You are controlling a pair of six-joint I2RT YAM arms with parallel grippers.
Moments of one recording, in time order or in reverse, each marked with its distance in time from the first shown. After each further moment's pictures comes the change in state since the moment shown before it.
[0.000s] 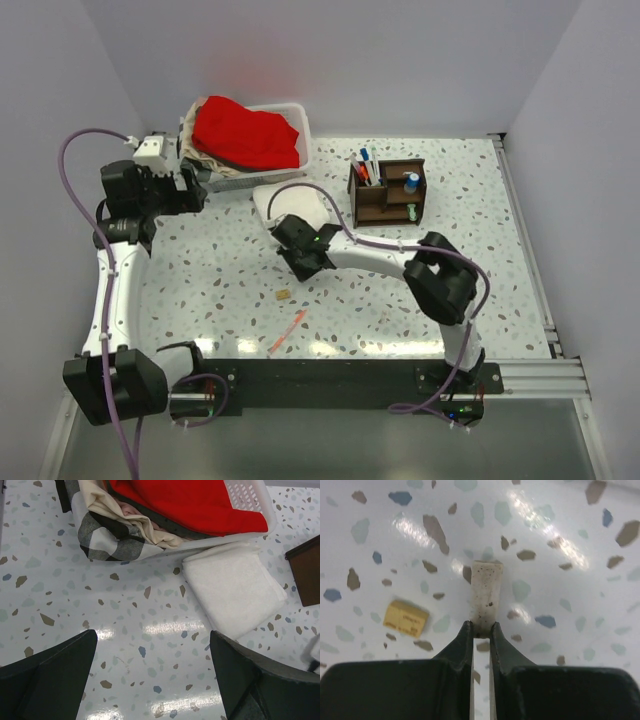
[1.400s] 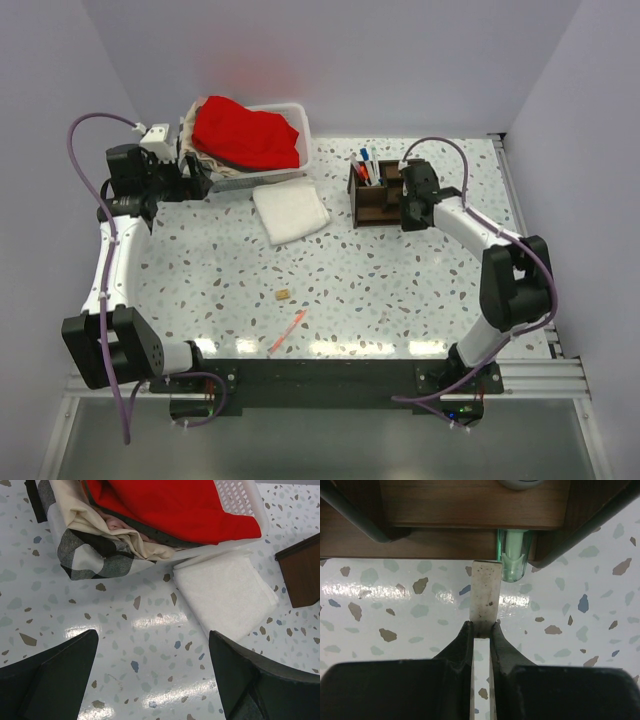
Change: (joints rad) left arm -0.002 0.192 0.106 0.024 0.090 -0.008; right arm -0.697 -0.348 -0.300 0.010 0.035 -0.152
